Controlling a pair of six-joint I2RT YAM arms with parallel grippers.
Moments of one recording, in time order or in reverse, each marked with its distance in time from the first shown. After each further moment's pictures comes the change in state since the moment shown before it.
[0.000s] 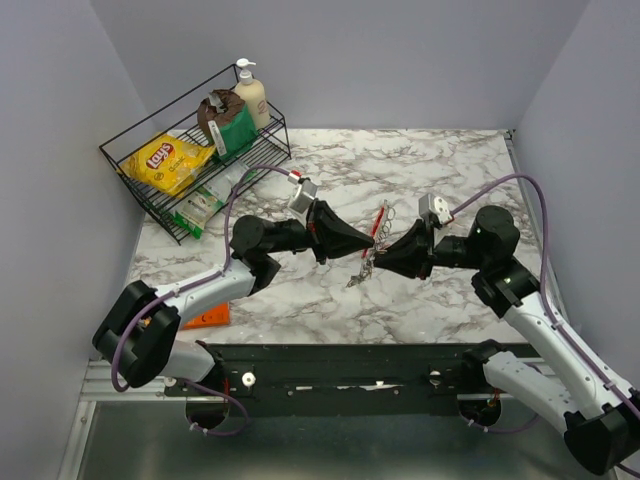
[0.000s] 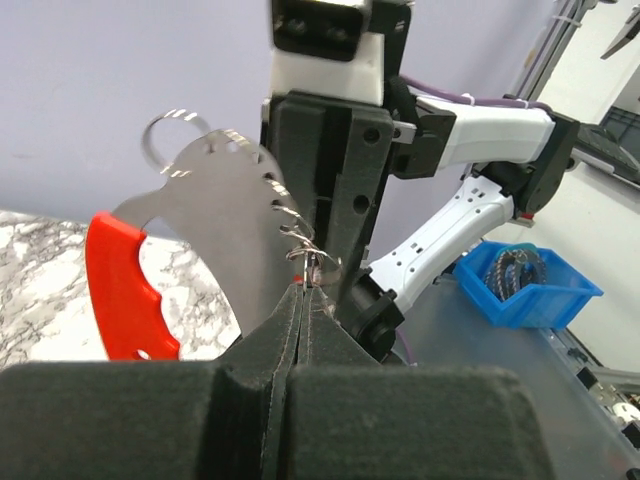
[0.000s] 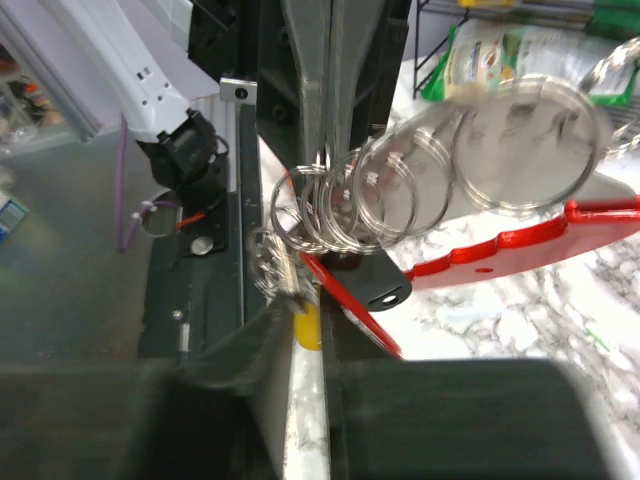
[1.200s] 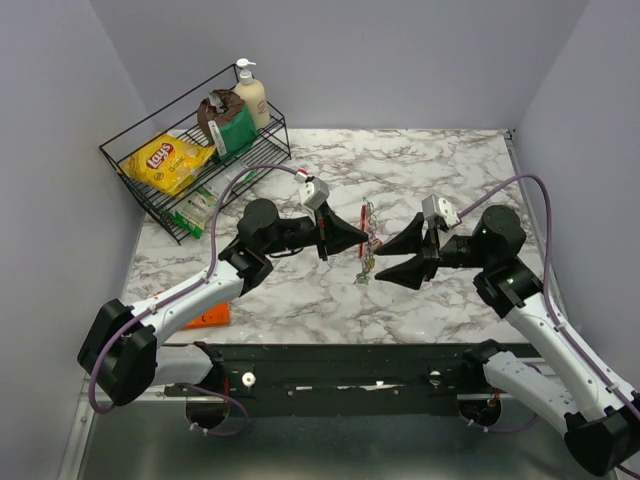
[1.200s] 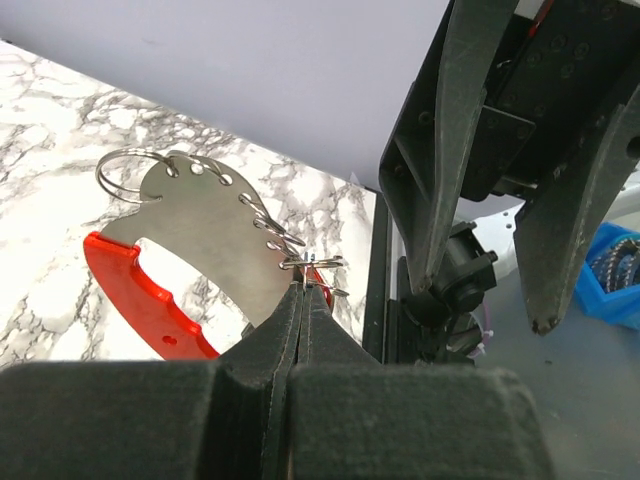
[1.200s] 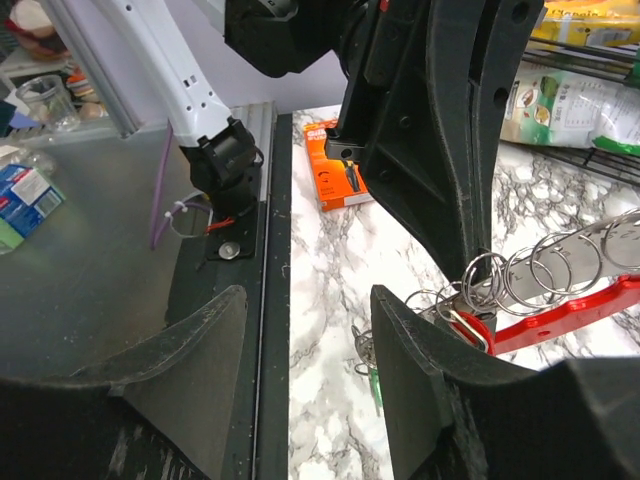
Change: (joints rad) left arm 0.000 -0.118 0.052 -0.581 -0.157 0.306; right arm 0.000 -0.018 0.023 0.026 -0.094 0.017
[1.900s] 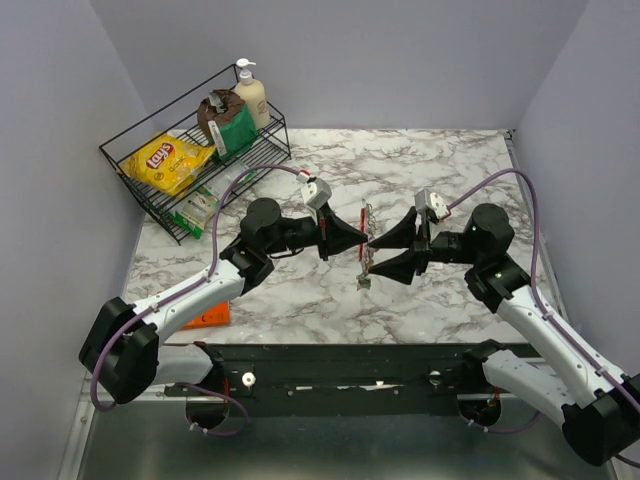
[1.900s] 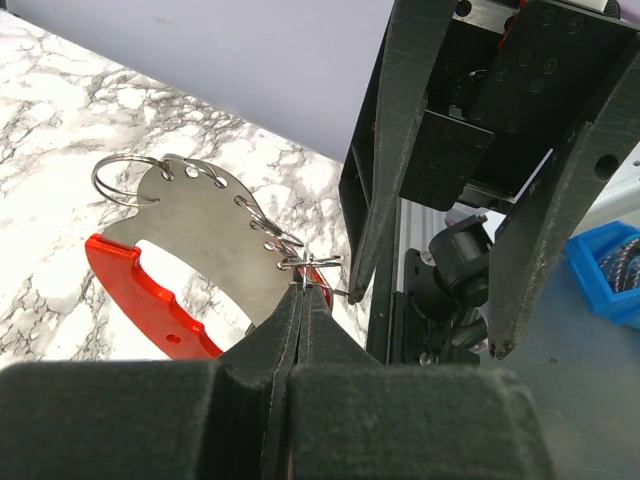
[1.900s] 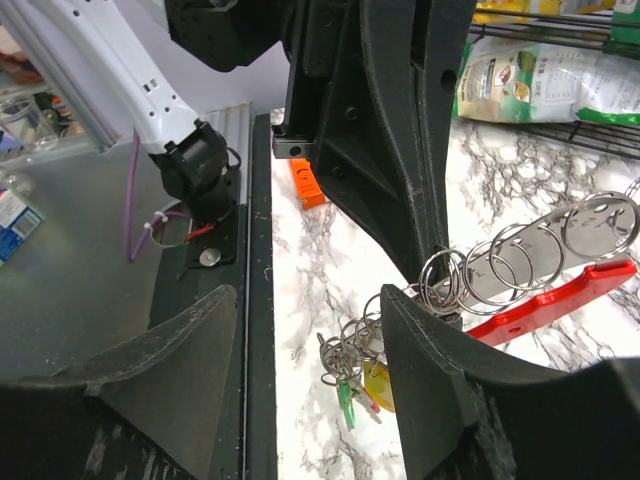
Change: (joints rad) left arm 0.000 0.013 0.009 -0.047 -0.017 0.010; right arm 0.000 0.079 -0.049 0.123 0.050 0.053
